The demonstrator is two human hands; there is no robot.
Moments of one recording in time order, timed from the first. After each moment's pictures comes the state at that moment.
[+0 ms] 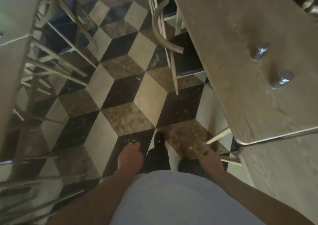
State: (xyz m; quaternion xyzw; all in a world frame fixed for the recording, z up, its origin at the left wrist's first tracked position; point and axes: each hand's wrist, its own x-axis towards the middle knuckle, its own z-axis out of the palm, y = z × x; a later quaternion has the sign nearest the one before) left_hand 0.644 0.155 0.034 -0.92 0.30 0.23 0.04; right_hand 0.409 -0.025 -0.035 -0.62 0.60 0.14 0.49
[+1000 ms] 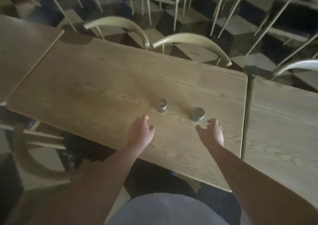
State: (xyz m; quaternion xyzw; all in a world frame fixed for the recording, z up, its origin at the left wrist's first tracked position) left_hand 0.649 -0.459 0.037 -0.64 0.72 0.28 -0.02; right_hand 0.415 -0.359 0.030 -0.23 0.90 -0.22 0.31
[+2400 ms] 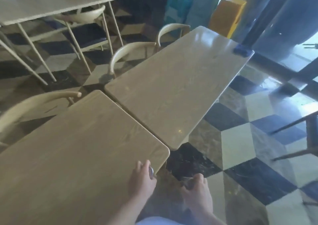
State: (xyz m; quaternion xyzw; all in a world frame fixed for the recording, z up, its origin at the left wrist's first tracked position) left_hand 0.552 -0.318 0.021 -0.11 0.95 0.25 0.13; right_hand 0.587 -0.118 0.037 0.28 0.90 -0.29 0.17
